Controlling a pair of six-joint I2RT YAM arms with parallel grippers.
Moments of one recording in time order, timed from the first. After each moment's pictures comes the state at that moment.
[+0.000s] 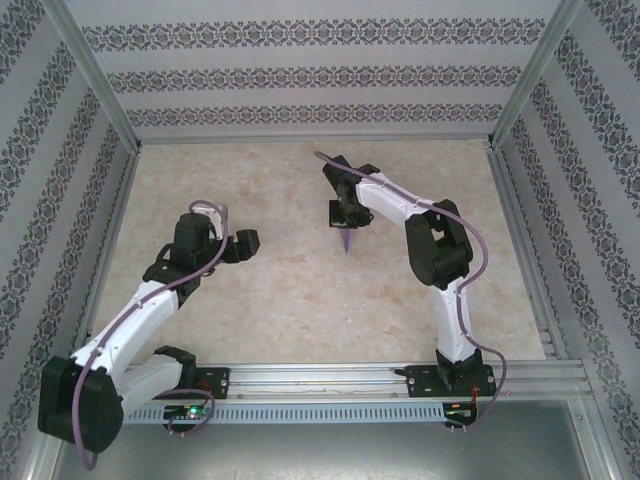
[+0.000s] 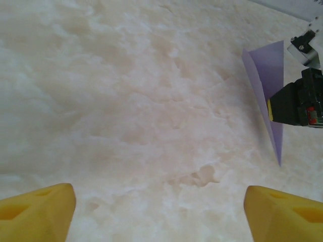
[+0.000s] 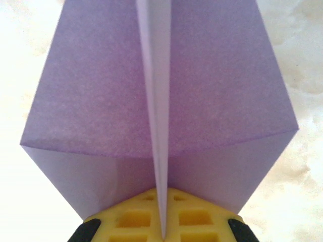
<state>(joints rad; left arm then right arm) -0.24 0.99 0.62 -0.24 0.13 -0.39 0.50 2.18 1.75 -0.95 0.03 0.53</state>
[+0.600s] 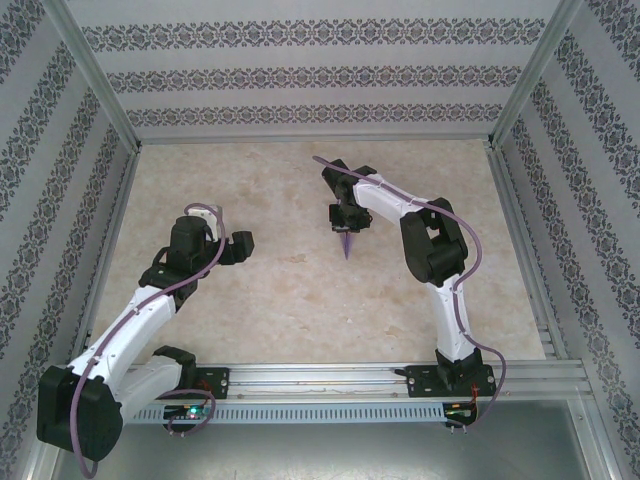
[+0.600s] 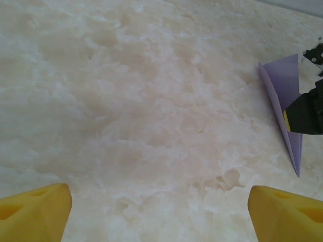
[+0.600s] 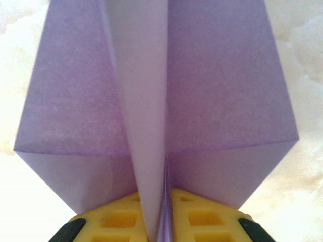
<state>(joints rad) -0.23 0.98 0.61 -0.26 0.07 -0.34 0.50 2.22 1.76 -0.96 0.02 0.52</state>
